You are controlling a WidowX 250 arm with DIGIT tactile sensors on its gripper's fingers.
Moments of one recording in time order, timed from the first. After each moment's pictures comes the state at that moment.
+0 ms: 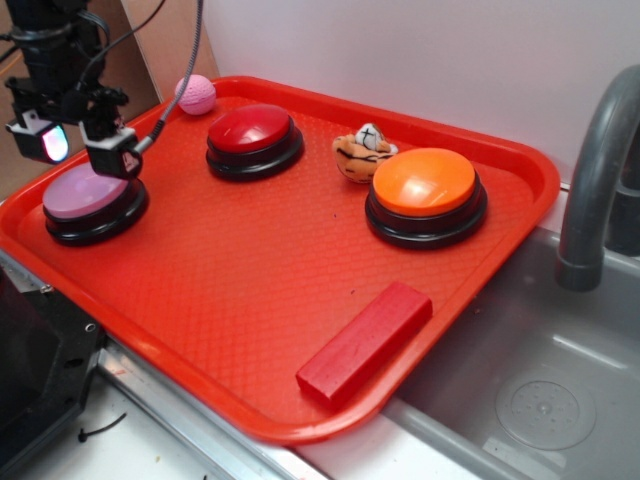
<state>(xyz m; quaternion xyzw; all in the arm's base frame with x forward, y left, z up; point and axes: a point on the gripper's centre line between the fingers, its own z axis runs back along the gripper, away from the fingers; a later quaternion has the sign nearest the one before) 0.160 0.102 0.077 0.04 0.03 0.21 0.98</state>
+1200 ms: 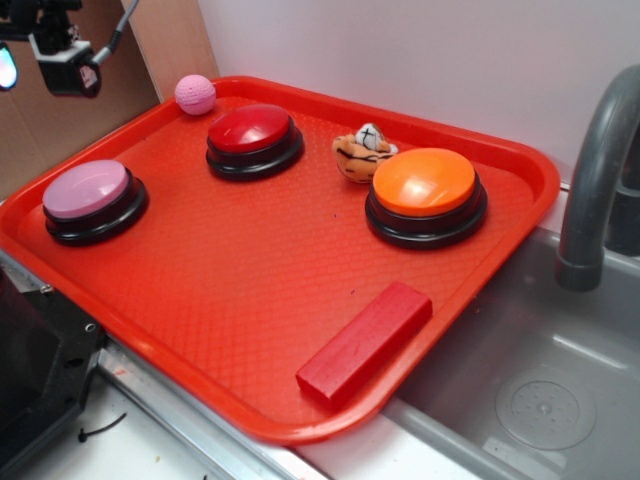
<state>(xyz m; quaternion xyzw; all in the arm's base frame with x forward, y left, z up) 0.155 0.112 0.141 0.05 0.01 0.26 0.96</state>
